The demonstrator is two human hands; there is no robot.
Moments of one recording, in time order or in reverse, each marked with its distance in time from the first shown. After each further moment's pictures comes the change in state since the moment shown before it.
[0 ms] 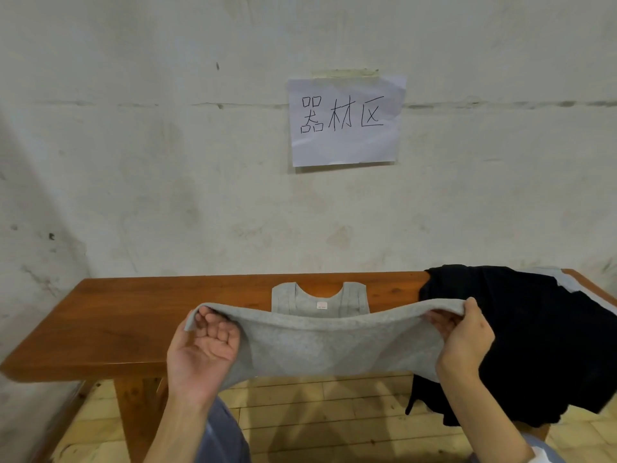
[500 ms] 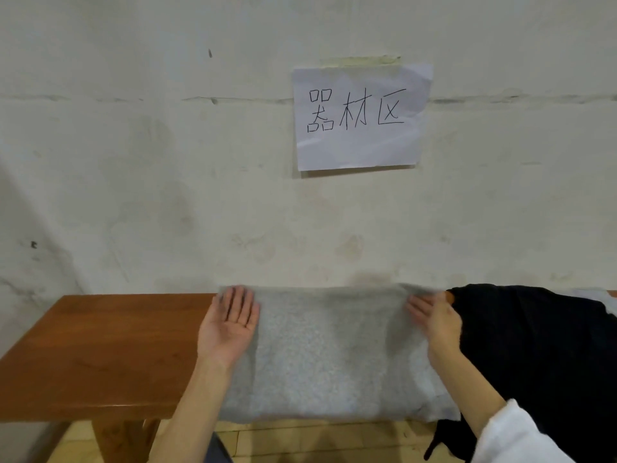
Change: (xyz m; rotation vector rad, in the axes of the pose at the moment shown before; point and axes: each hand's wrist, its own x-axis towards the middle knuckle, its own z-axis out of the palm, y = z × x) left_hand 0.145 -0.007 -0.010 0.248 0.223 -0.004; right_hand 0.089 0.062 0.089 -0.208 -0.222 0.259
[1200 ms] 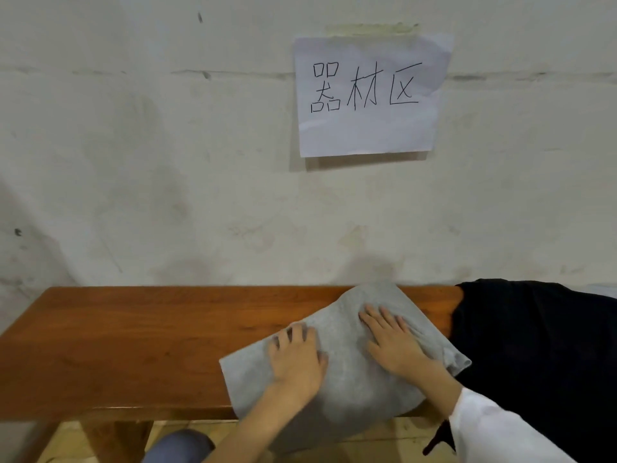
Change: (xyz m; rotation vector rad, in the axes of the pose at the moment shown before) left_hand 0.005 -0.116 -0.016 2.713 -0.072 0.344; right_hand 0.014 0.068 0.024 -1.629 -0.726 -0.541
